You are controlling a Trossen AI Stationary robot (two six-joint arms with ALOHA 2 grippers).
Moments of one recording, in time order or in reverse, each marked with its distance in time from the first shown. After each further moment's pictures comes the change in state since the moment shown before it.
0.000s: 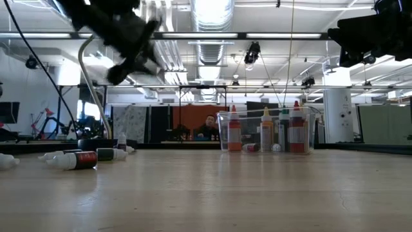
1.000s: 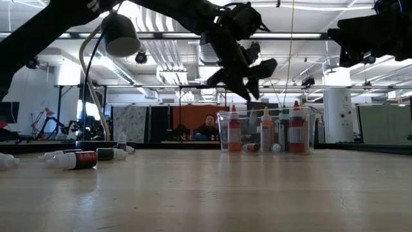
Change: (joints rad) left arm -0.085 1.116 1.238 -0.263 -0.317 0.499; right arm 0.000 0.002 0.000 0.000 -0.001 0.000
